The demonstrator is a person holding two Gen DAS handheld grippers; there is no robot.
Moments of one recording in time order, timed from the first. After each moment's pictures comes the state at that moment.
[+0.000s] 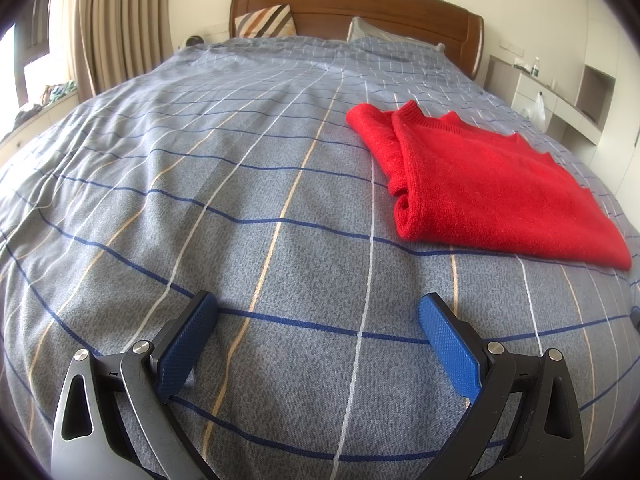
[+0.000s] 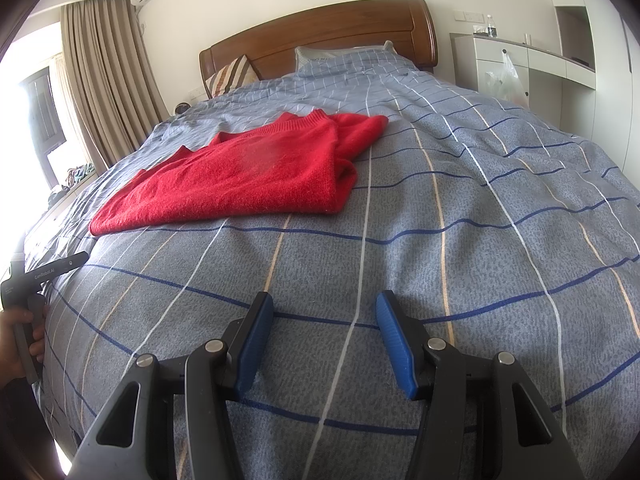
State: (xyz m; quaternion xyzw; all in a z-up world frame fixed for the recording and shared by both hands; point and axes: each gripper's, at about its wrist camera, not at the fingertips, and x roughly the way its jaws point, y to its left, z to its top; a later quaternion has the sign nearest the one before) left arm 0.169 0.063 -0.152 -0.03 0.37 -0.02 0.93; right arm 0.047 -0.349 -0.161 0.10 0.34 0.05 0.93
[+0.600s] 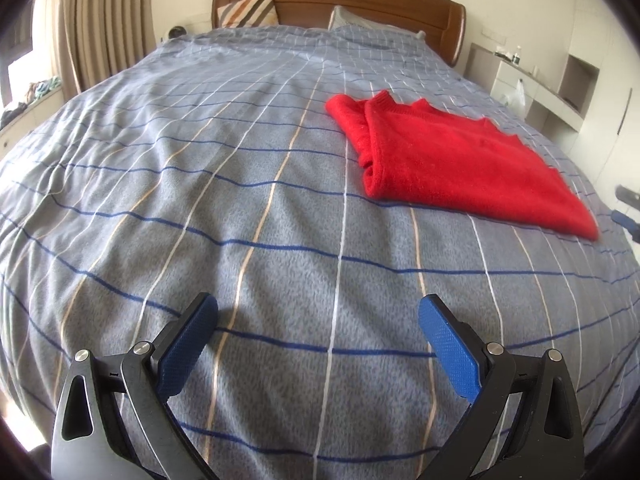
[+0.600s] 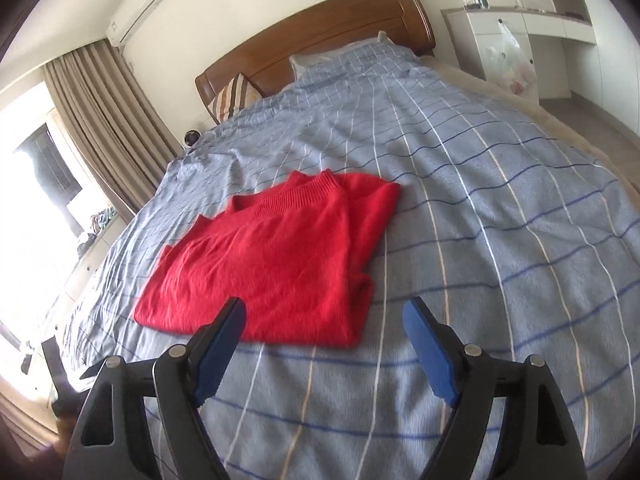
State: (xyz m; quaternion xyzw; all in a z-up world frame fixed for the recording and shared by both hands) left arm 0.124 0.073 -0.136 -0.03 0.40 -0.06 0.92; right arm 0.130 -0.392 -0.087 0.21 0.36 0.09 0.90
